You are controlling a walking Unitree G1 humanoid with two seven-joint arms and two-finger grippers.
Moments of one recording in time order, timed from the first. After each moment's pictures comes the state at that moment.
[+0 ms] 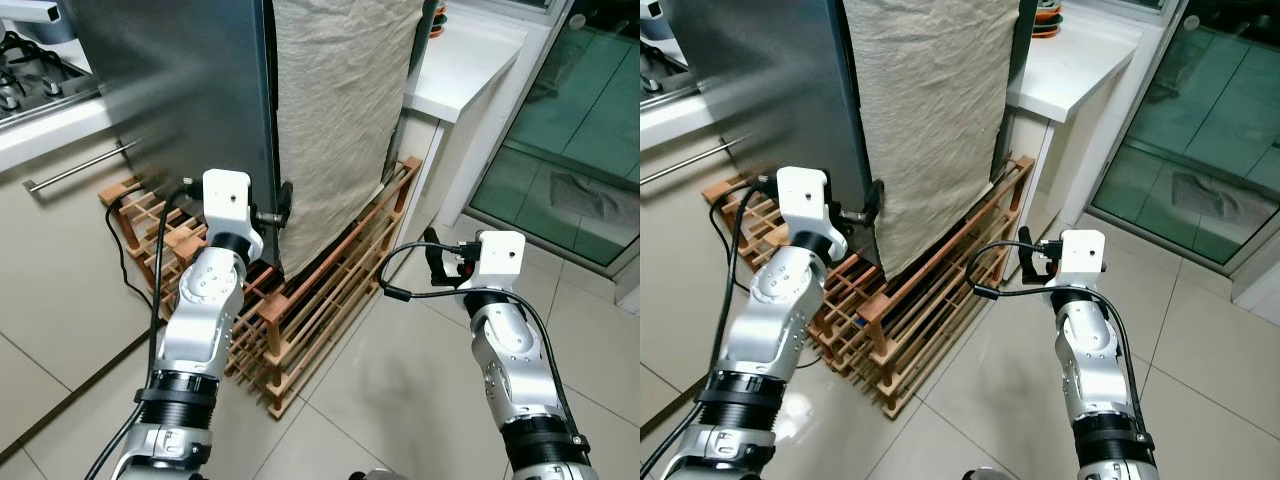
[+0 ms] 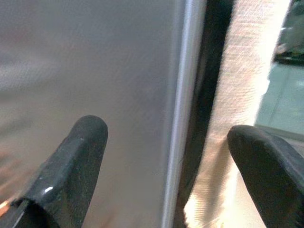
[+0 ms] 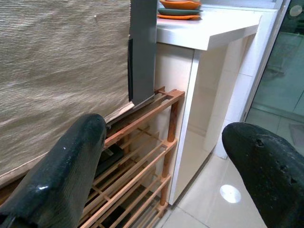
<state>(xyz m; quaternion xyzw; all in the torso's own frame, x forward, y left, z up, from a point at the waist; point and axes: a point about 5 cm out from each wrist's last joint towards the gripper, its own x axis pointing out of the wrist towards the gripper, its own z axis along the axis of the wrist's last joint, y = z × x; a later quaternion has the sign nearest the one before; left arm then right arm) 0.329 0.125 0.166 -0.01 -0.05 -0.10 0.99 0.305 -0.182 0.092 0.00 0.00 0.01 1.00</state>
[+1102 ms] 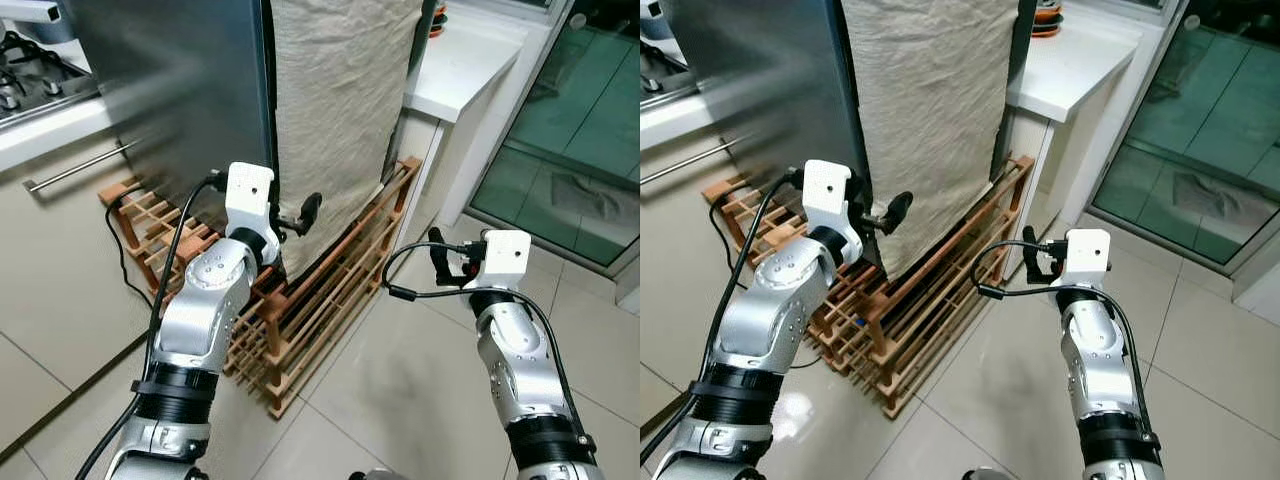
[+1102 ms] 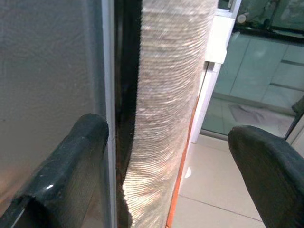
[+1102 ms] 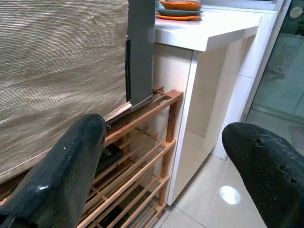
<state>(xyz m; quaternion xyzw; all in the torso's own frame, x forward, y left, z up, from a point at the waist) 0.330 0.111 0.165 -0.02 0.03 -0.17 0.98 0.305 -0.188 0.093 0.00 0.00 0.02 1.00</state>
